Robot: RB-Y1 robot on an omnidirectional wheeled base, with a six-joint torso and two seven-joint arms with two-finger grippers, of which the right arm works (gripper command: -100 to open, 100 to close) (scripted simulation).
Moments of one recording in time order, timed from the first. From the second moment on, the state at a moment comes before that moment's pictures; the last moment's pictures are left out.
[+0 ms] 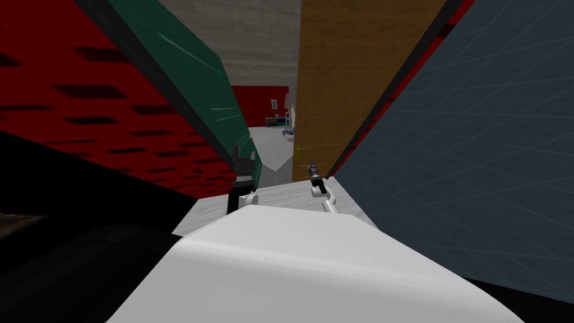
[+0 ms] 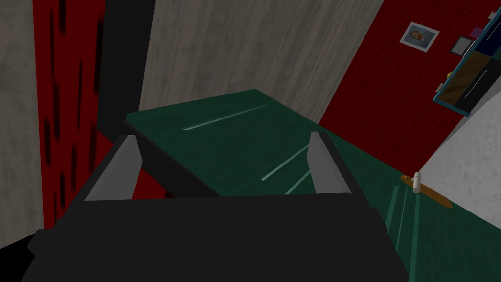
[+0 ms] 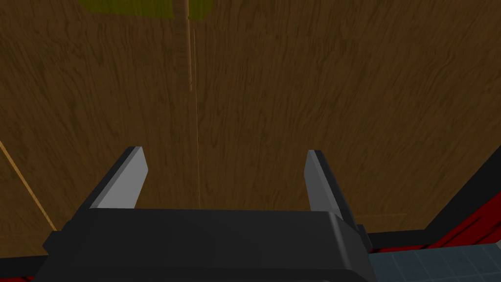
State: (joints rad) arm -0.10 -0.07 0.10 -1.26 0.05 -0.36 -0.06
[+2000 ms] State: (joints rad) arm -0.25 -0.05 0.09 -1.01 0.03 -0.34 -0.09
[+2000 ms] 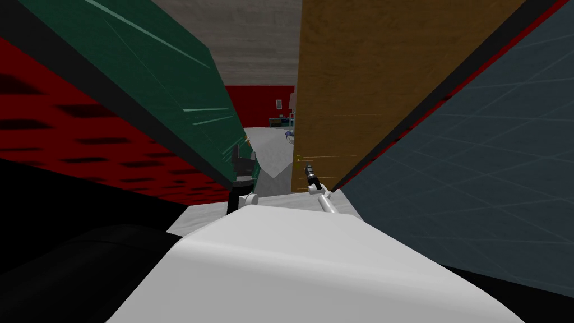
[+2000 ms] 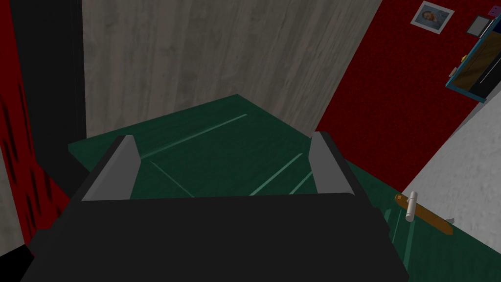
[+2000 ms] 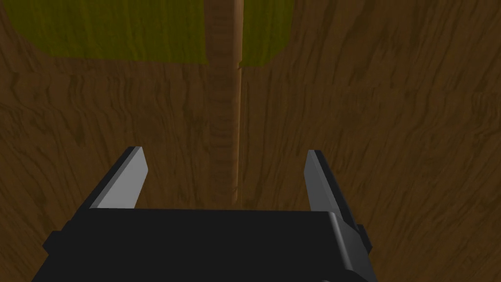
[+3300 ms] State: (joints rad) arm -0.25 -0.04 0.08 -0.99 0.03 -0.34 -0.08
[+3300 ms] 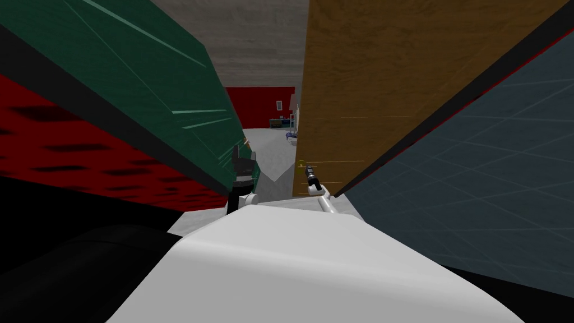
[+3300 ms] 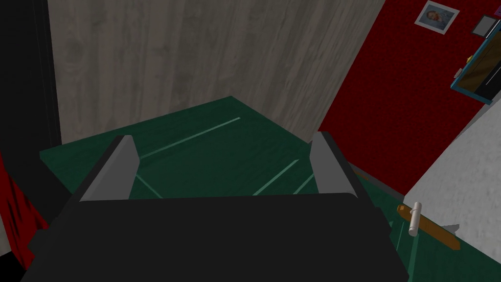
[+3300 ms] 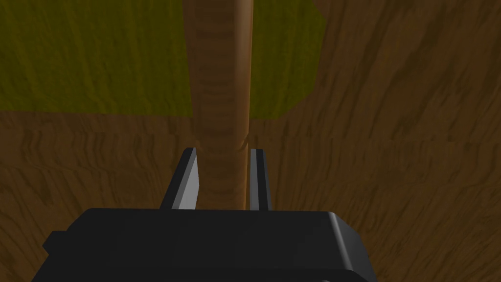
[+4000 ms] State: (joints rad) arm -0.26 -0.06 0.01 -0.99 0.02 -0.34 -0.07
